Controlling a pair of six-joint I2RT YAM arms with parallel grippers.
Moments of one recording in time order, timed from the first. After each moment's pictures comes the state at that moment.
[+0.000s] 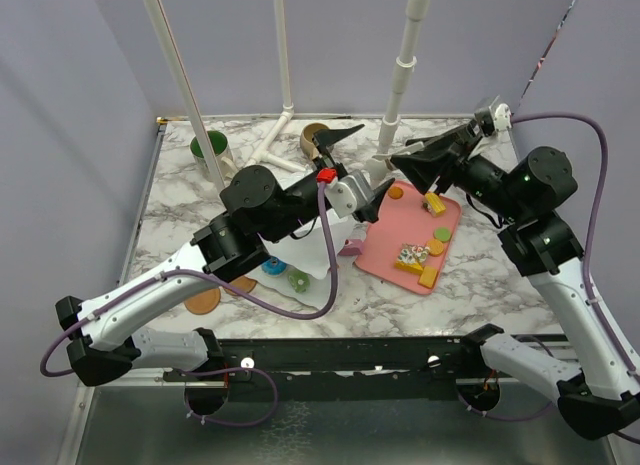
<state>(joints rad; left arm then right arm) -1.05 1.19 1.36 0.09 0.03 0.58 0.43 0.99 1.28 -0.11 -0.49 0.18</state>
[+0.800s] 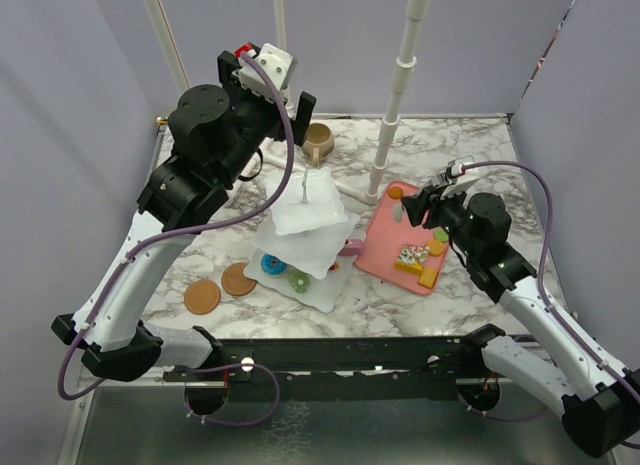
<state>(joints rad) -0.71 1.30 1.84 -0.41 -0.23 0.25 0.43 0.84 0.71 -0.02 0.00 0.12</state>
